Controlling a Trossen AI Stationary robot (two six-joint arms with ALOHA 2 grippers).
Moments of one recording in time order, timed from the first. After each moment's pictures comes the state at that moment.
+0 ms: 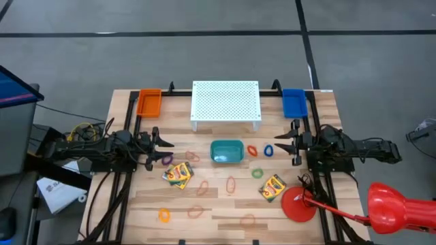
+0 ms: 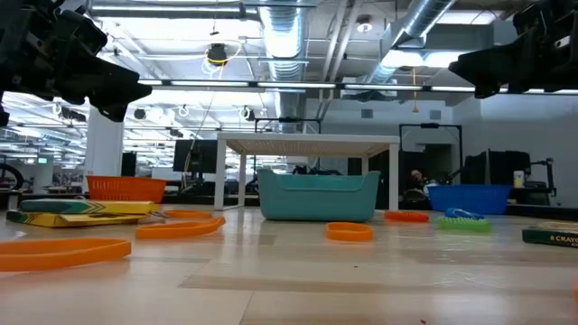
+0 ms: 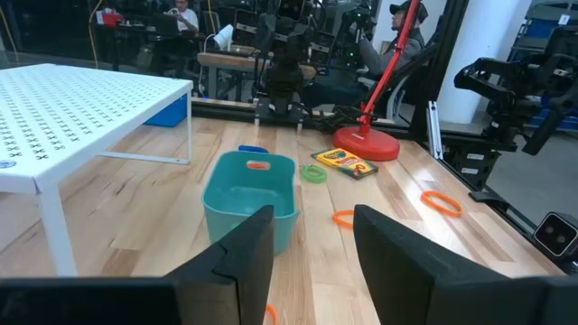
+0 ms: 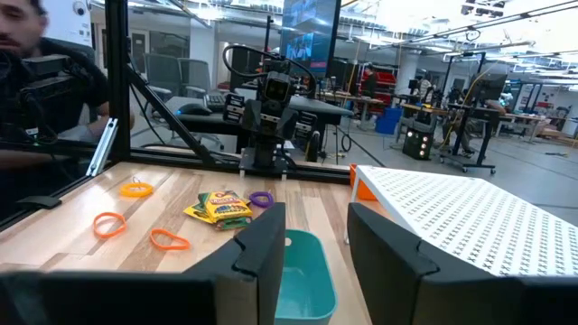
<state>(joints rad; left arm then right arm) 0.04 0.13 0.01 0.05 0.05 -0.11 -0.05 0.06 0.05 0.09 0.00 -0.13</state>
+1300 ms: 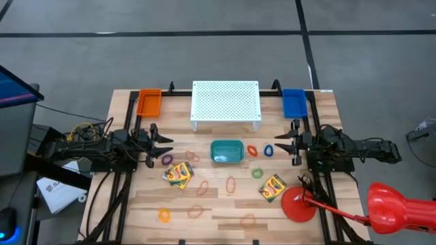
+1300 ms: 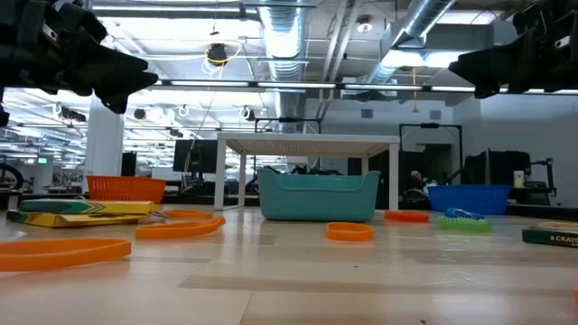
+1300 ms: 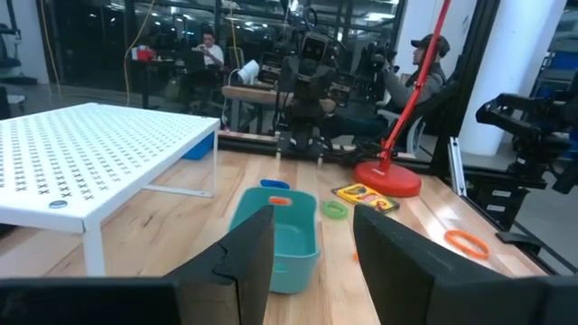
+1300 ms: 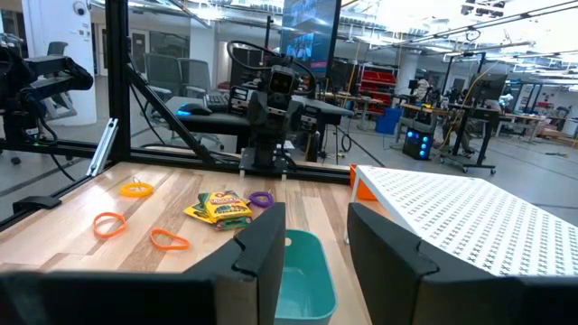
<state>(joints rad) 0.04 0.13 0.01 0.14 -0.02 -0.11 -0.05 0.06 0.05 0.09 0.00 -0.13</state>
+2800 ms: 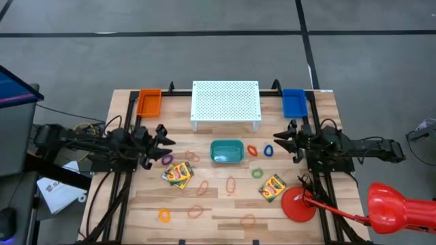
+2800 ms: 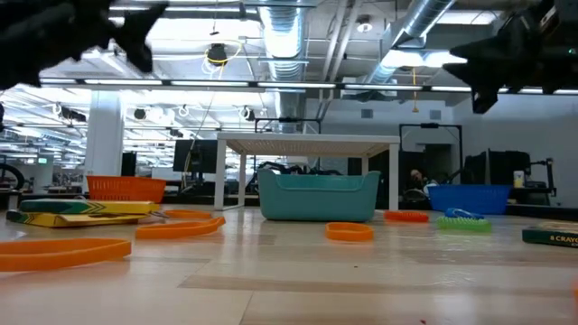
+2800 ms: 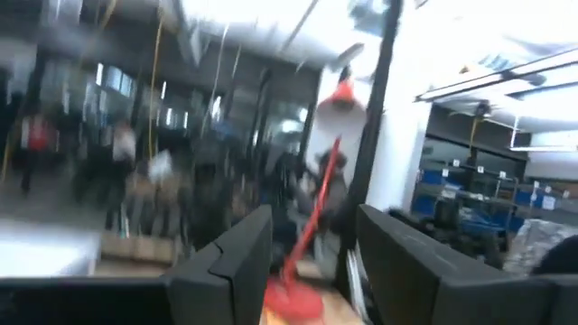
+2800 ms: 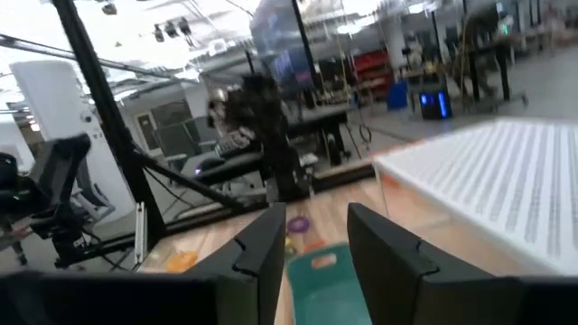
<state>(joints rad) -0.03 0.71 0.05 1.08 0.10 -0.22 -0.07 0.15 0.02 0.24 0.03 0.29</state>
